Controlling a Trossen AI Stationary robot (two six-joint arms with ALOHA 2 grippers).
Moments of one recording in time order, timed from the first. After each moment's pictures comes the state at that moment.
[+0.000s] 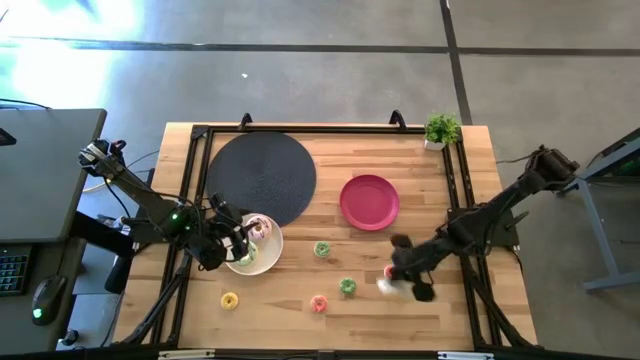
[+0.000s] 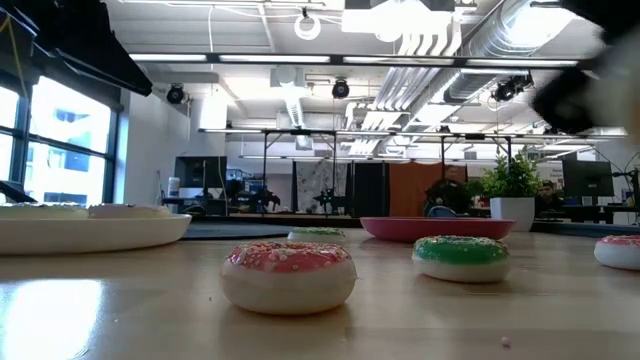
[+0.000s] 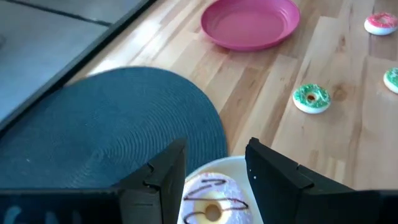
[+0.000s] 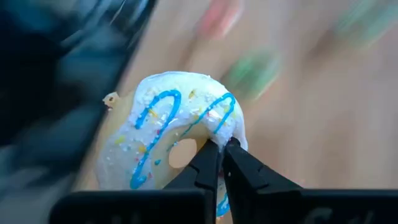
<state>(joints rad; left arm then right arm) -0.66 1.00 0.72 -0.78 -0.92 -0.85 0.55 1.20 0.57 -0.08 0.03 0.43</state>
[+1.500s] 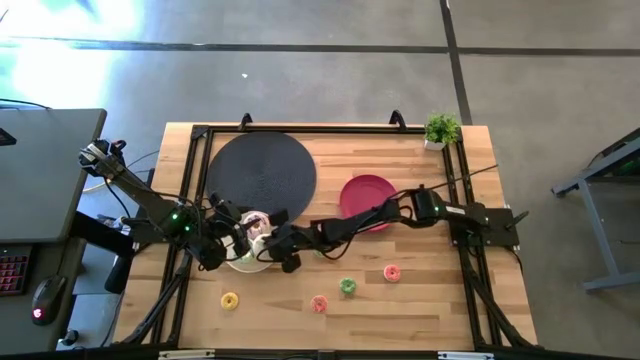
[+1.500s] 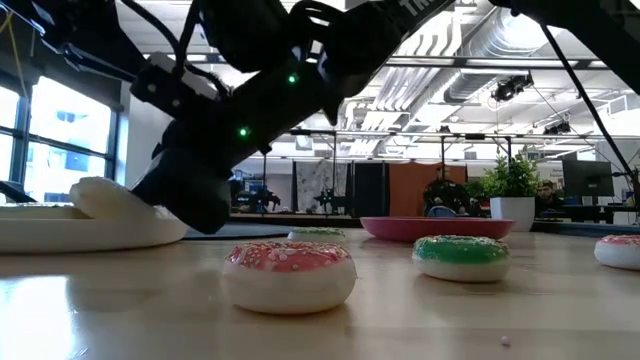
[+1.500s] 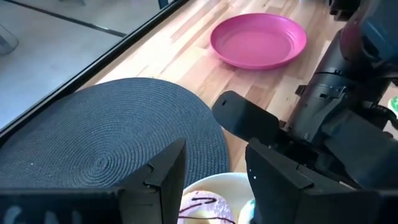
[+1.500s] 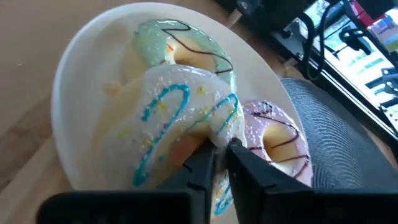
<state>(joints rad) -0.66 1.00 0.72 -0.76 -0.98 -0.89 0.15 2.42 1.74 0.16 0.23 -0.51</state>
